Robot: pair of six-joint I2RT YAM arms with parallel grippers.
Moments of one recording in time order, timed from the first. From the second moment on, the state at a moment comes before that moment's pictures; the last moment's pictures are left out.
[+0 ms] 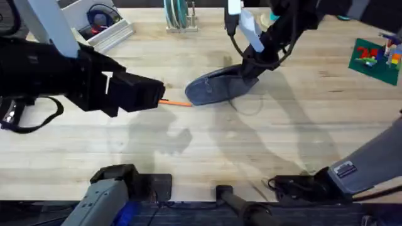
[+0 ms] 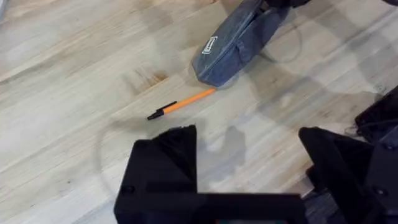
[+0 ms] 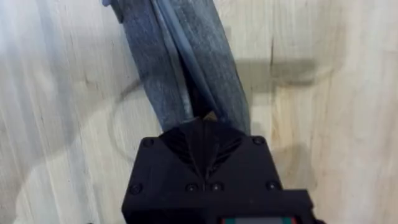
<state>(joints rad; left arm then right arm) 0.15 0.94 1.31 -1.43 0.55 0.48 0.30 1.87 1.49 -1.07 -0.35 -1.19</state>
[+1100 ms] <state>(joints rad) 0.15 0.94 1.31 -1.43 0.55 0.48 0.30 1.92 1.50 -1.06 -0.40 -1.20</state>
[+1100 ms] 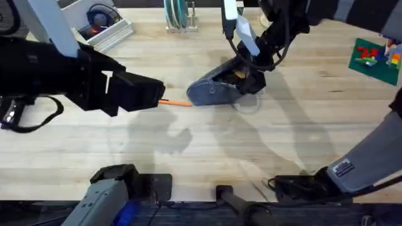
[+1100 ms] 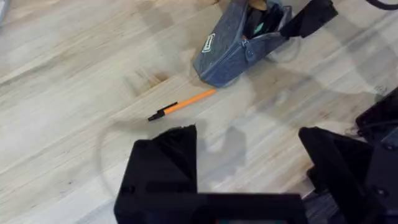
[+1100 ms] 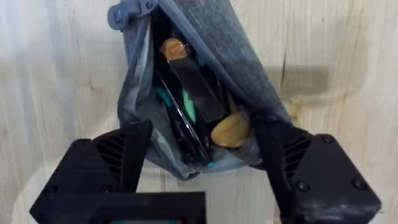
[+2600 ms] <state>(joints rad) 0.15 0.94 1.31 -1.42 0.55 0.48 0.30 1.81 1.50 -1.07 -0.39 -1.18</state>
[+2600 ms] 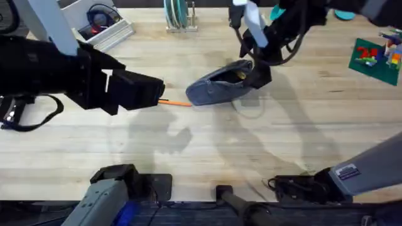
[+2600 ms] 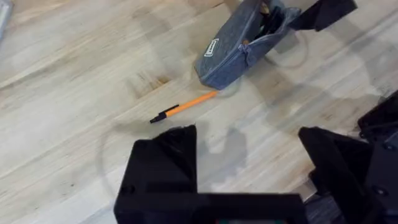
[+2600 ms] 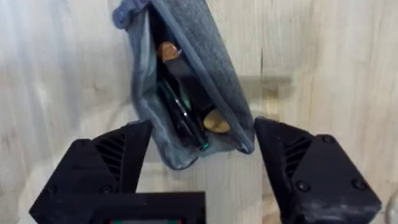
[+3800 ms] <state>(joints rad) 0.15 0.94 1.31 -1.40 0.55 0.48 0.30 1.45 1.50 -1.18 -0.38 -0.84</state>
